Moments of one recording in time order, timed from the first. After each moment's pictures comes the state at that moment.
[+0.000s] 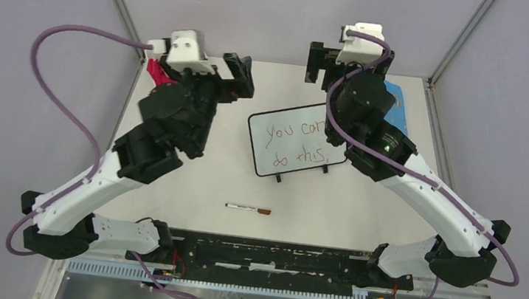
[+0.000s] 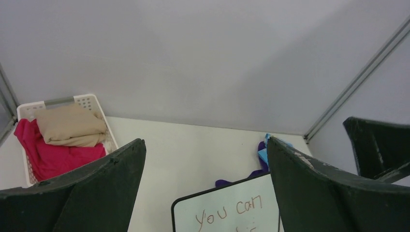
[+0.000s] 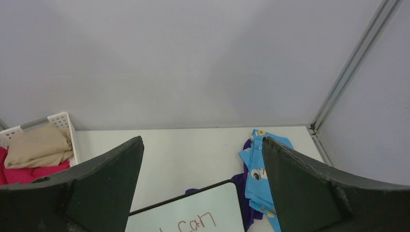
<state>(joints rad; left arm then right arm) -1.07 1.12 1.57 -0.20 -0.96 -0.10 1.00 1.36 1.70 -0.13 1.06 -0.21</state>
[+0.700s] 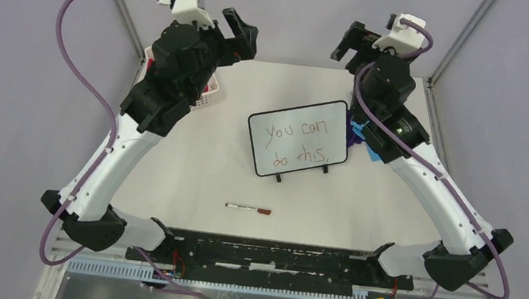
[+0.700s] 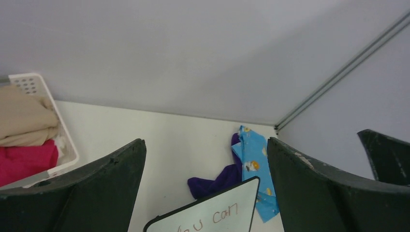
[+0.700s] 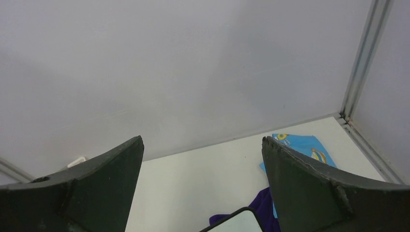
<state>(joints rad) -0.63 1.35 1.79 -0.44 -0.46 -0.42 0.67 1.38 1.66 -0.10 0.84 0.12</state>
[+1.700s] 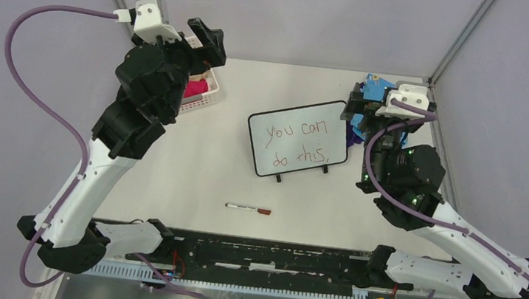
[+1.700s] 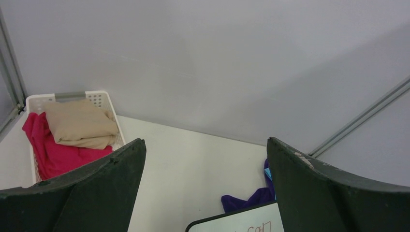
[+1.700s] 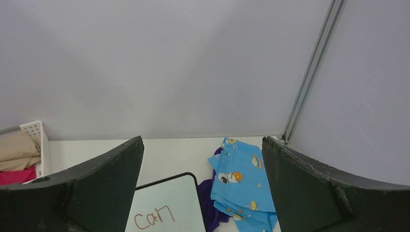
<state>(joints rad) -0.64 1.16 1.68 -0.39 -0.61 -0.31 1.04 0.98 1.23 0.29 1.07 -0.48</state>
